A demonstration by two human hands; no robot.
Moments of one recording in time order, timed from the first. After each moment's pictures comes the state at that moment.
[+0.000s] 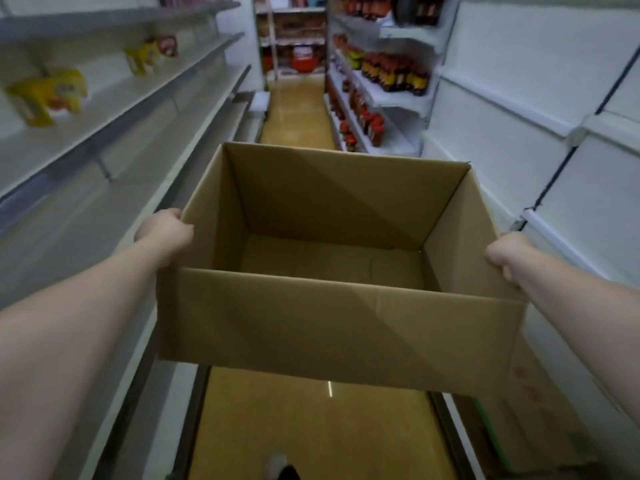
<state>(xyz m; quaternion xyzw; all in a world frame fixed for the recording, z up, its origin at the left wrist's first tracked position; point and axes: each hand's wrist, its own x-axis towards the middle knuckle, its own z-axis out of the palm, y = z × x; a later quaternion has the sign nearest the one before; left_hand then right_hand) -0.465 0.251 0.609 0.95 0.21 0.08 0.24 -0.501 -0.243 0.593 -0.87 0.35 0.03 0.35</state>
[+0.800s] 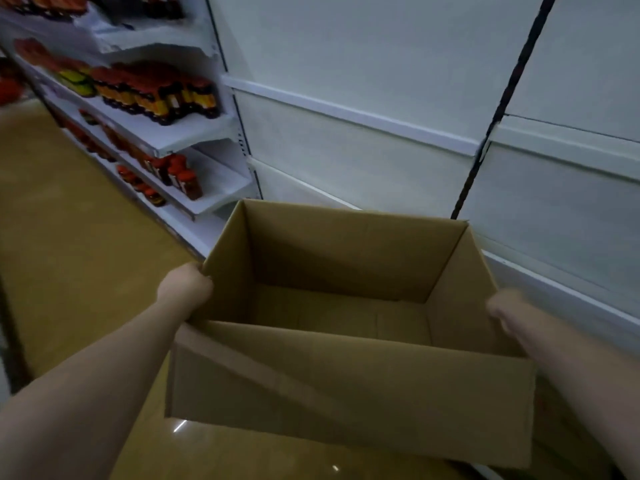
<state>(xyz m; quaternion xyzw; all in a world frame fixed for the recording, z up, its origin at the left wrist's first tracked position) 0.149 -0.102 0.552 0.97 -0.16 -0.14 0.15 -0.204 -0.425 0.491 -0.61 0.72 -0.02 0.34</state>
